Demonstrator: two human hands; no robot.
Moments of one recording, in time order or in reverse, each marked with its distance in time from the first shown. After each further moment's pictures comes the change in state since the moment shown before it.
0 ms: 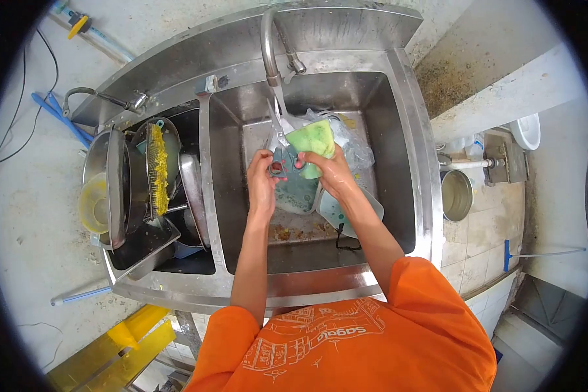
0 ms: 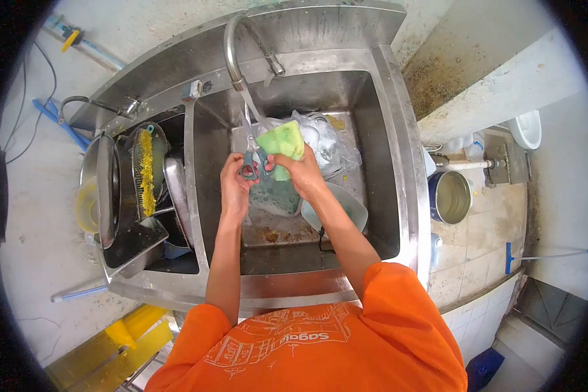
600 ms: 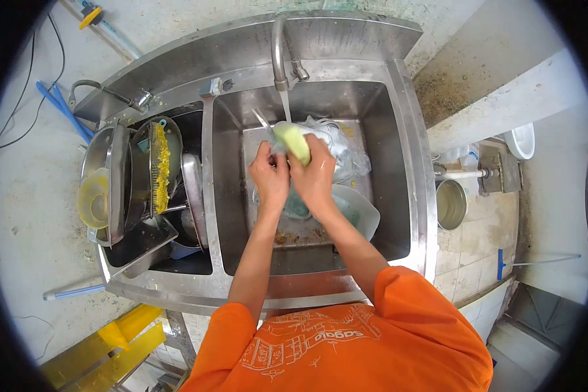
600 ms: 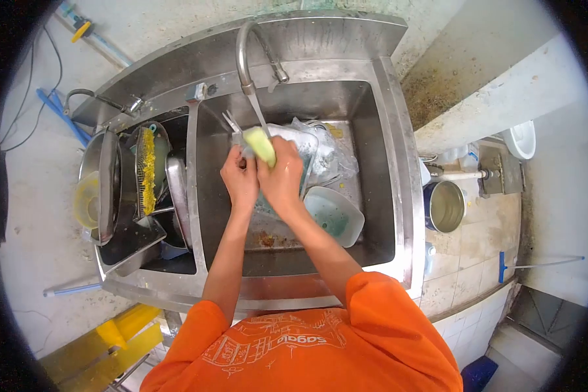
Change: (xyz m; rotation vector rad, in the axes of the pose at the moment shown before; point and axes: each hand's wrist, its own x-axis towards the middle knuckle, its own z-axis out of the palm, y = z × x) left_hand 0.006 0.002 0.023 0.694 0.188 0.550; right_hand -0.014 -0.007 0.053 -0.949 0.413 -0.704
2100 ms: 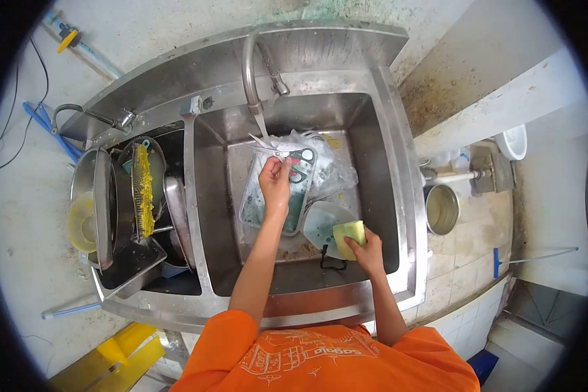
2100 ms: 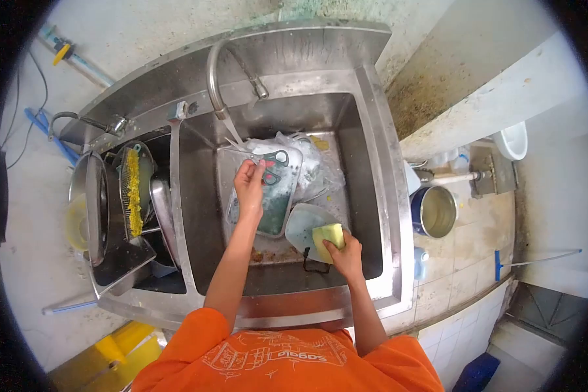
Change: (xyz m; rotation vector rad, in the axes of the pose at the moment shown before) left_hand -0.001 -0.045 0.063 -0.579 -0.175 -0.408; right_hand -0.103 0.110 -0.146 -0.161 -0.314 0.570
